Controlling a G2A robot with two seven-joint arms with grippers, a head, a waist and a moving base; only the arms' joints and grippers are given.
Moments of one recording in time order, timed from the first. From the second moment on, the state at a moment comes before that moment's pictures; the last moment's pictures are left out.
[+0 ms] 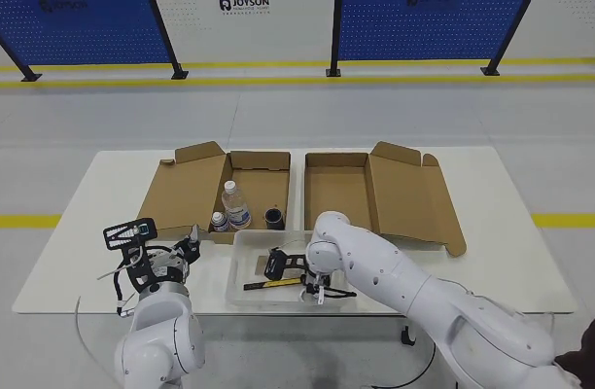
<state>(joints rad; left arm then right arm) 1.71 -1.41 -1.43 -2.31 1.68 0.53 -0.75 -0.51 -1.51 0.29 -0.93 -0.69 -0.52 1.24</state>
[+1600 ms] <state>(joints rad) 1.71 -1.41 -1.43 -2.31 1.68 0.53 -0.75 -0.49 -1.57 0.25 -0.86 -0.71 -0.54 1.28</state>
